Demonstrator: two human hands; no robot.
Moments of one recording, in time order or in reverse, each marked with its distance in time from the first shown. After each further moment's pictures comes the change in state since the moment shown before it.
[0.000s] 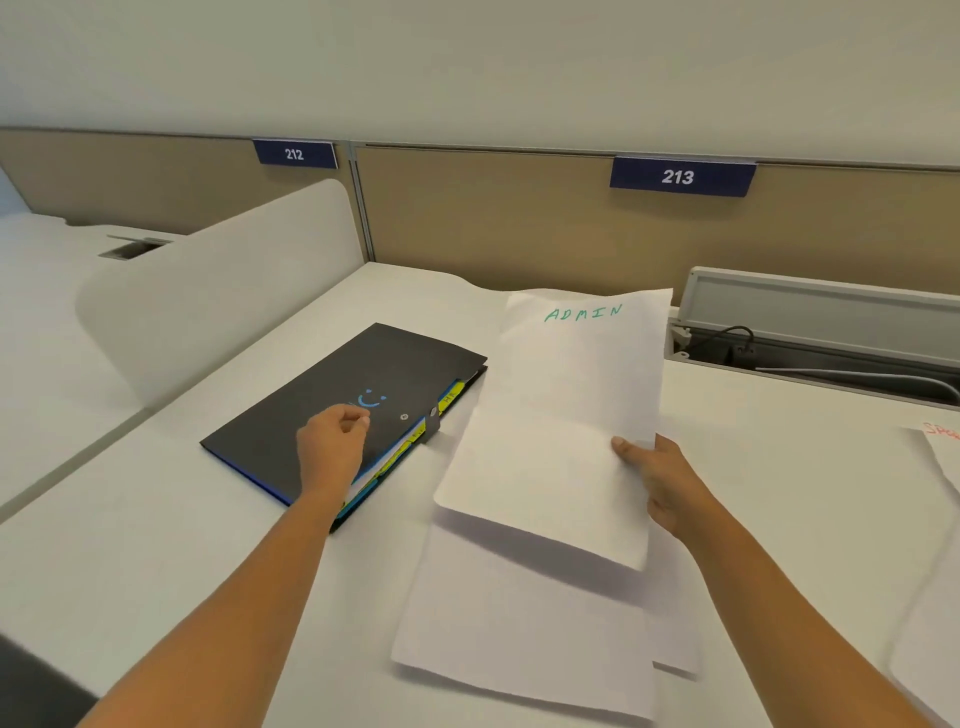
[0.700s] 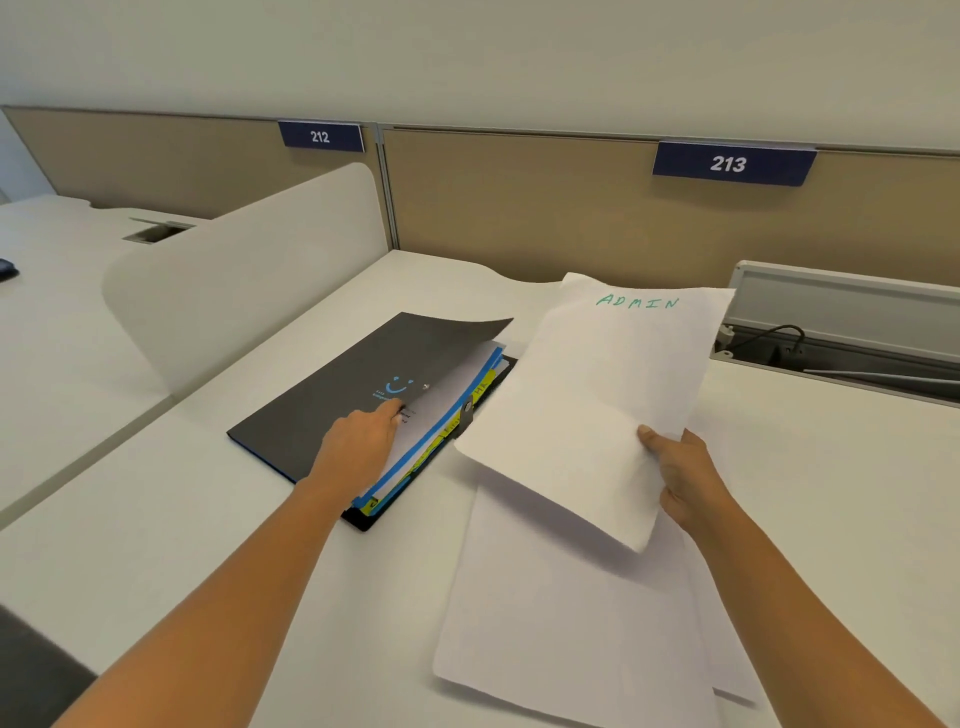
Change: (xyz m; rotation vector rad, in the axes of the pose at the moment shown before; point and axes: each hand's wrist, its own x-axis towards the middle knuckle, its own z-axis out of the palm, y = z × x) left_hand 0.034 -0.027 -0.008 0.777 -0.331 0.427; right_hand 0.022 0.004 0.036 0.111 0.136 -0.011
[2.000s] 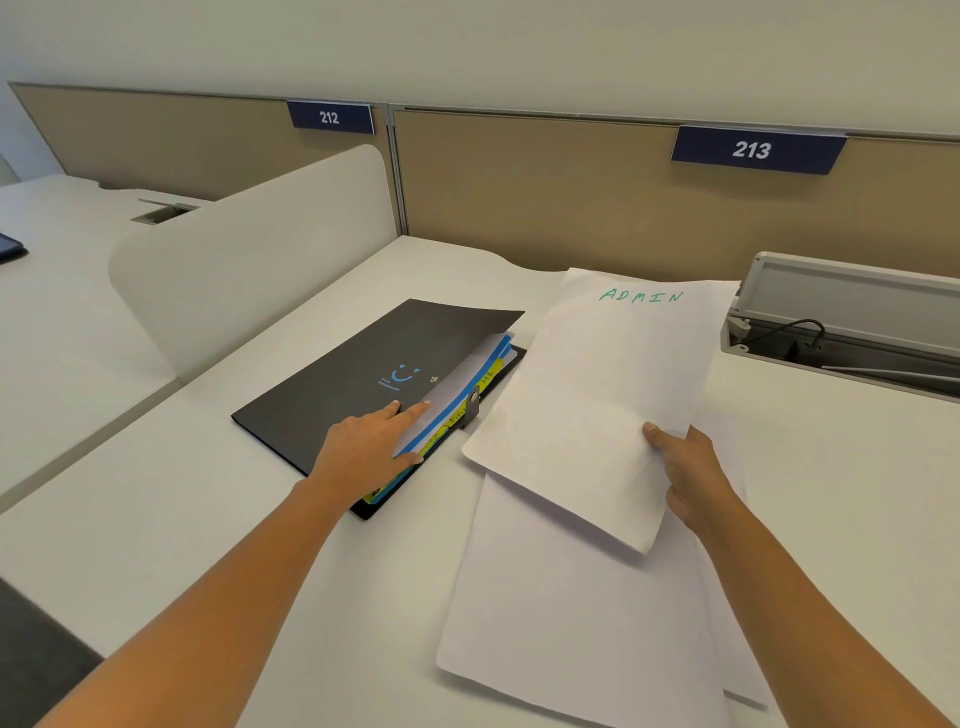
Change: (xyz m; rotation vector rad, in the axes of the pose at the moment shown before) left_hand -0.013 0.007 -0.004 0.257 -0.163 0.112; right_hand 0.003 0.006 0.006 -0.065 0.039 0.000
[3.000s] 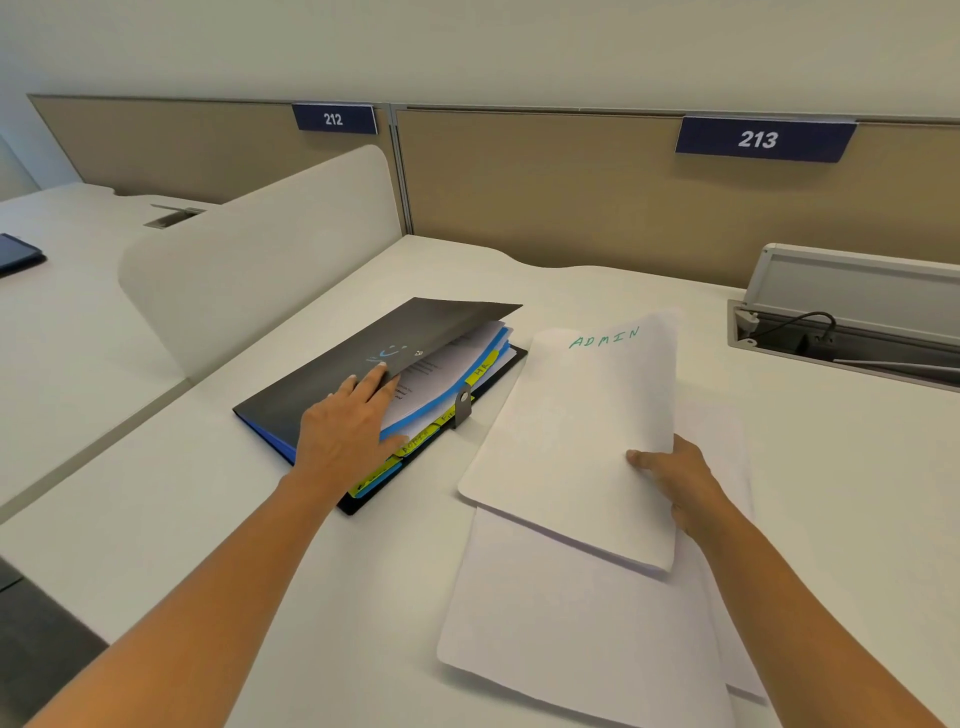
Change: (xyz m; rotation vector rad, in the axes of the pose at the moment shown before) left_hand -0.010 -0.013 -0.006 0.077 0.253 -0.101; right_hand -0.001 0.012 -0.007 -0.259 -0.078 0.071
